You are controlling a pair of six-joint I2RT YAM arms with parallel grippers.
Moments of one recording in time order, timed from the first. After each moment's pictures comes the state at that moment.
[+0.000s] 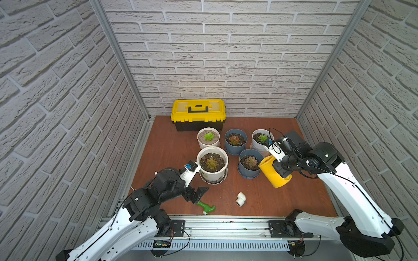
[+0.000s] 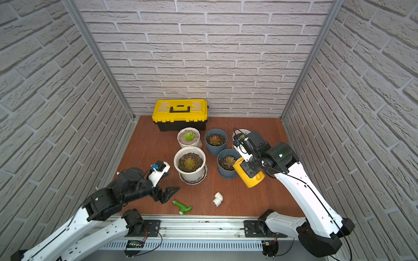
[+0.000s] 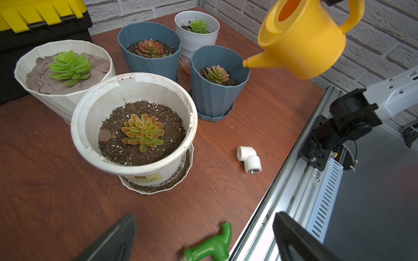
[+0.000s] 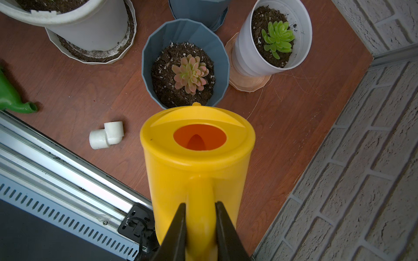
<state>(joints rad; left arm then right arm) -0.72 0.56 0.74 -0.76 0.15 -0.15 0.55 1.17 1.56 -1.58 0.23 -0.05</state>
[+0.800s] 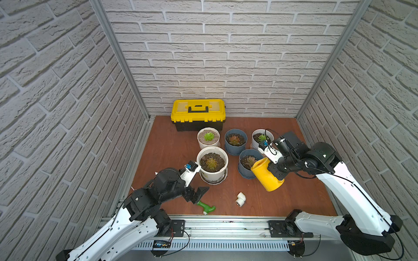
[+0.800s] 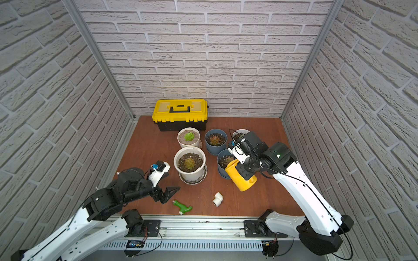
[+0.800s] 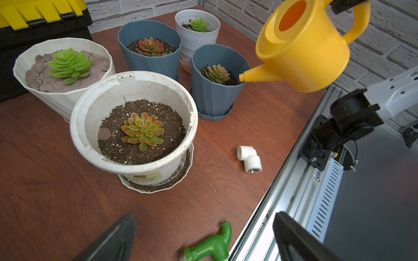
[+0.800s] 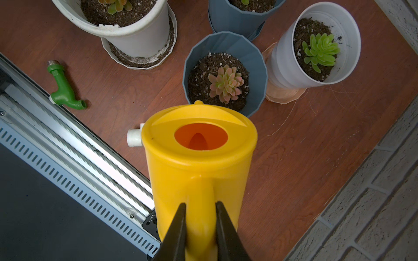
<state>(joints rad) -0.72 0.56 0.73 -0.76 0.15 -0.15 0.61 1.19 1.57 -1.56 0.09 -0.03</state>
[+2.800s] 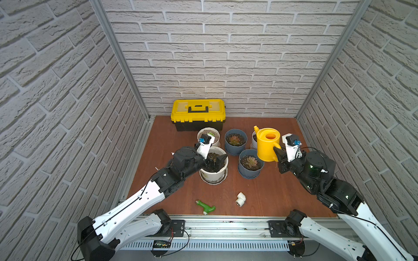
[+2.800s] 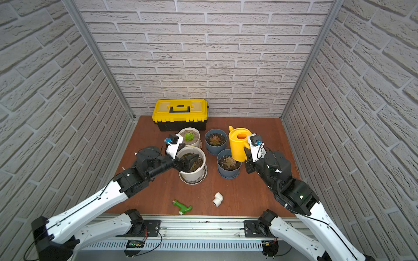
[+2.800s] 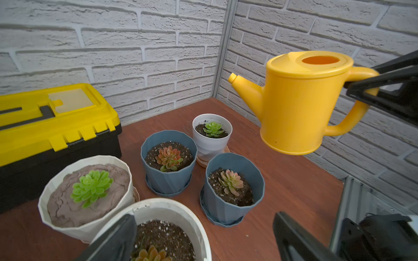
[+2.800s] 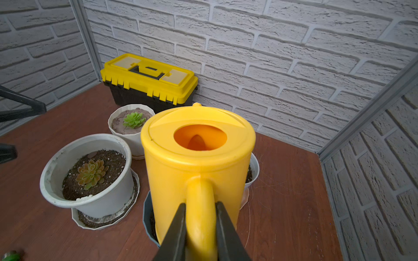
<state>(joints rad) -0.70 1.00 0.87 -0.10 0.04 -0.14 0.60 0.69 1.05 -0.67 0.38 0.01</state>
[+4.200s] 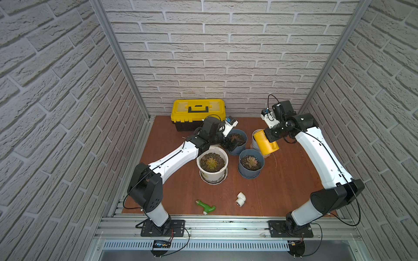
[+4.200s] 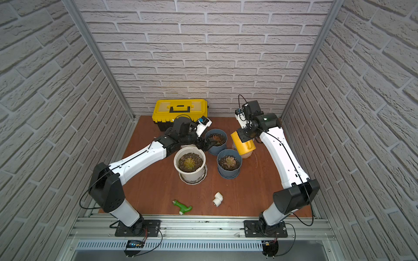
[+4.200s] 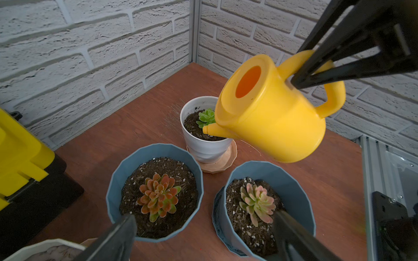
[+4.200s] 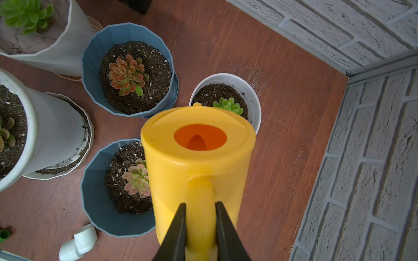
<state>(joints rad) -0.56 1.65 1.36 -0.20 0.40 0.06 0.23 1.61 1.85 -1.30 0.12 -0.14</state>
